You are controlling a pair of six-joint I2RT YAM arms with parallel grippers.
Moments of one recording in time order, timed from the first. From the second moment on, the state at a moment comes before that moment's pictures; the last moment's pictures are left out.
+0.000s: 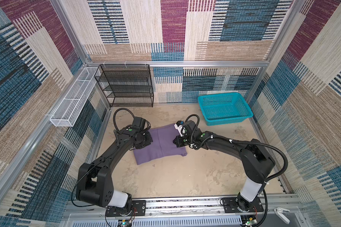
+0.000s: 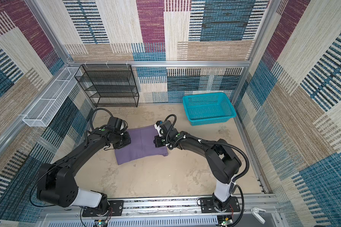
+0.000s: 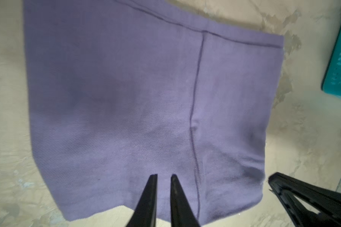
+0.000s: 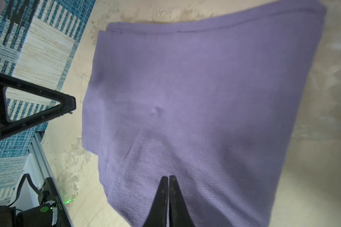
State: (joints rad) left arm -0.27 1.47 1.09 -0.76 0.12 -0.63; right arm 0.71 1.80 1.17 -0.17 -0.31 0.46
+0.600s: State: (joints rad) left arm -0.20 1.53 0.90 -0.71 0.13 -0.64; right arm 0.63 1.75 0.81 0.08 -0.28 0.52
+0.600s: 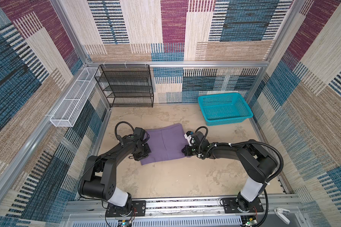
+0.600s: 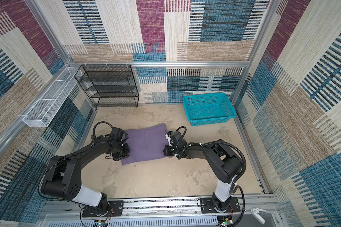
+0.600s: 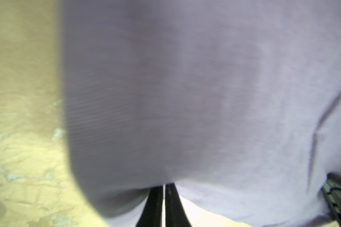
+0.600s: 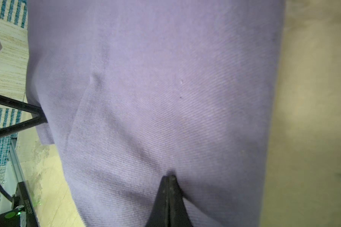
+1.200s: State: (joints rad) left arm -0.20 1.55 1.24 -0.80 0.13 -0.58; right arm 0.58 1.32 0.76 -0.05 -0.02 0.53
